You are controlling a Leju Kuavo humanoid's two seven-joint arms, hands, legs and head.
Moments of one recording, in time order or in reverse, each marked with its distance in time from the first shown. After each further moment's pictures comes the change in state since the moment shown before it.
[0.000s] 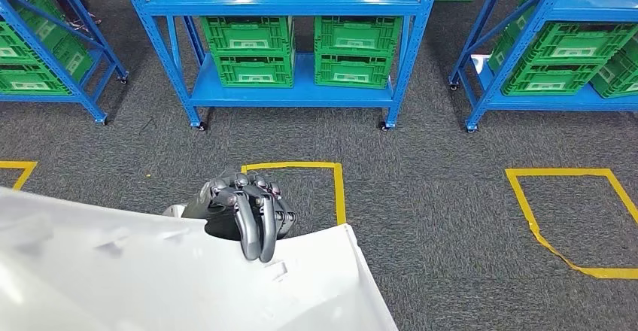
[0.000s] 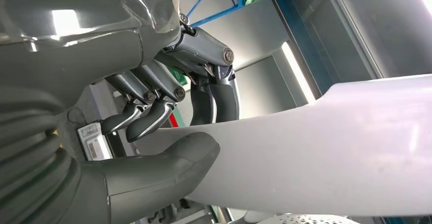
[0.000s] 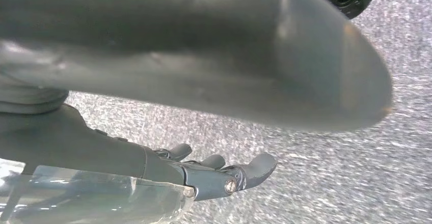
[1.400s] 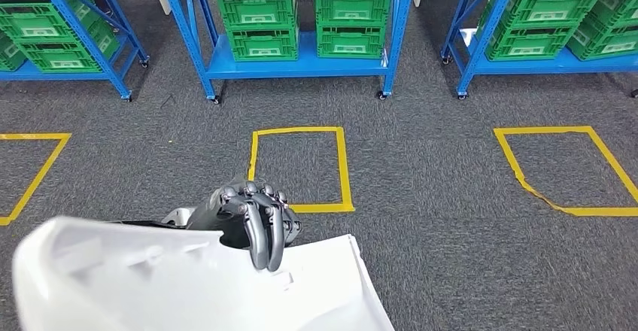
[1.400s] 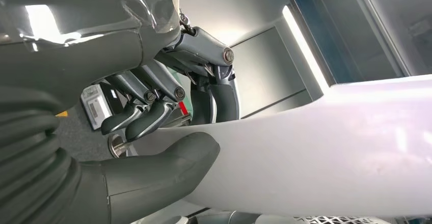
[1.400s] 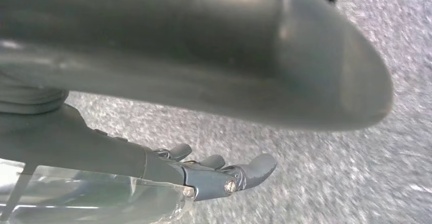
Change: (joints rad) left arm -0.006 0.010 -0.026 0.009 0.003 -0.014 0.010; right arm -0.004 -0.009 0.003 -0.042 0.001 -0.020 0.000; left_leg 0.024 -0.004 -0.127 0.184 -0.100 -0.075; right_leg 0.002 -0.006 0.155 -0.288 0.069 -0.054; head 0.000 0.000
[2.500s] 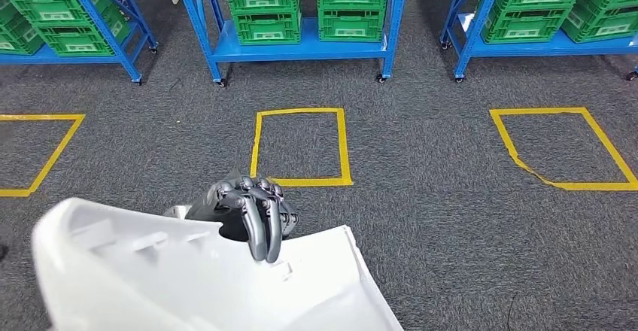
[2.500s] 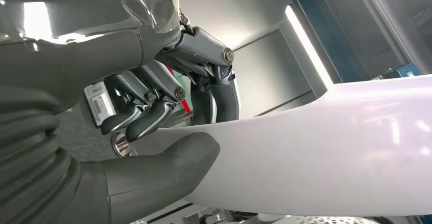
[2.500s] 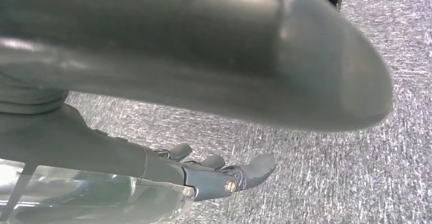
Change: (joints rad) left arm 0.003 0.007 0.019 0.005 -0.025 0.016 -0.012; right arm -0.004 0.031 0.000 0.044 0.018 0.030 -0.021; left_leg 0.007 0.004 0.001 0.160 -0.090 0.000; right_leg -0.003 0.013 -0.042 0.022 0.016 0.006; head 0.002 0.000
